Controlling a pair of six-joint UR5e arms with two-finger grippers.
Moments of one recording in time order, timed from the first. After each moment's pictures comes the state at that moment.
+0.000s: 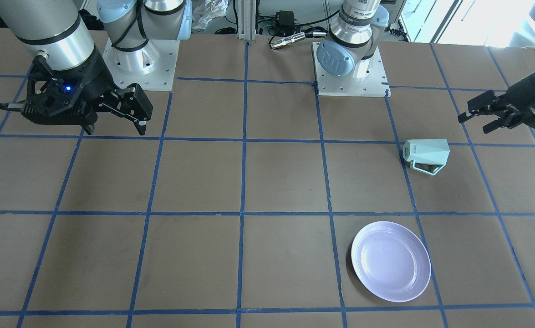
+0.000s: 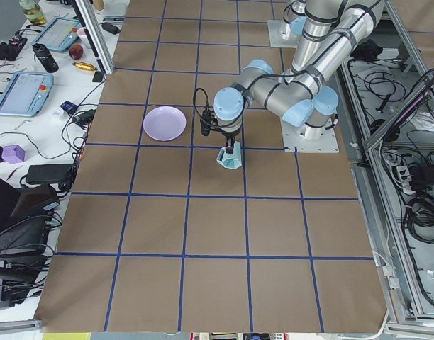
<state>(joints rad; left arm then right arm) -0.66 -1.65 -1.86 -1.56 1.41 1.04 1.58 -1.51 1.50 -1.60 -1.52 0.04</state>
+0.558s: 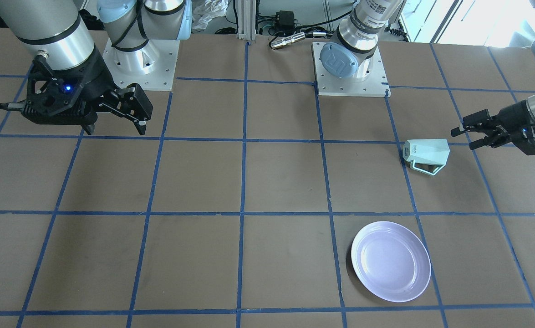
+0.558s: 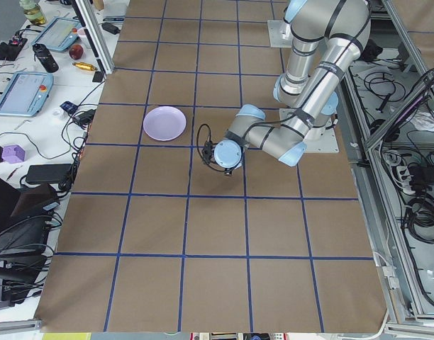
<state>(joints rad) -0.60 -1.83 -1.86 -1.55 1.37 1.17 1.58 -1.51 1.50 -1.60 -1.52 0.04</state>
